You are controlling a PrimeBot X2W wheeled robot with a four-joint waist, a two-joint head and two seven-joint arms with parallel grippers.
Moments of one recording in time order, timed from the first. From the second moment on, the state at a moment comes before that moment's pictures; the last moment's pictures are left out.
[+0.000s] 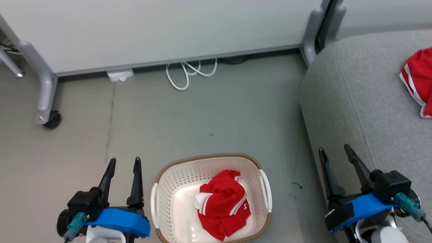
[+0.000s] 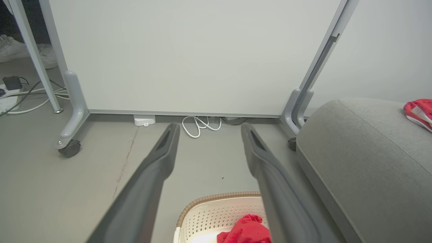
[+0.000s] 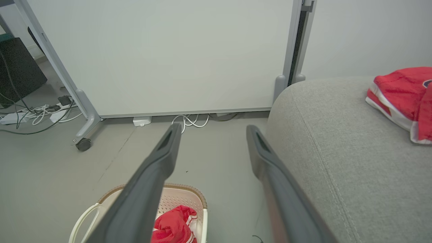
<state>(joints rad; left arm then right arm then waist) -0.09 0.09 -0.10 0.34 -0.28 -0.13 -0.26 -0.08 -0.05 -0.01 0.13 0.13 0.13 -0.10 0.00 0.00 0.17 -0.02</state>
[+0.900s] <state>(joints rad) -0.59 0.16 -0.59 0.93 -0.36 -0.13 -0.19 -0.27 -0.05 0.19 0.18 0.20 0.13 -0.21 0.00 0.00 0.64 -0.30</state>
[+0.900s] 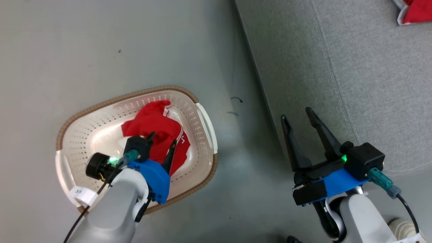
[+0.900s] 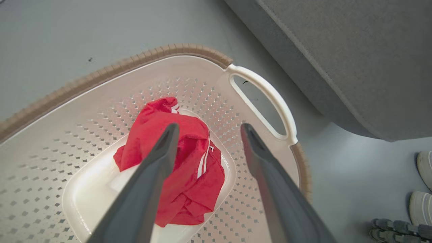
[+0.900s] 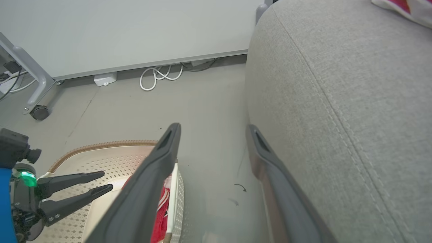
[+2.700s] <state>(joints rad) -0.86 0.14 -0.89 1.25 -0.57 -0.12 -0.16 -0.39 -0.05 0.28 0.22 0.24 0.13 -0.26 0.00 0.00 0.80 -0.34</state>
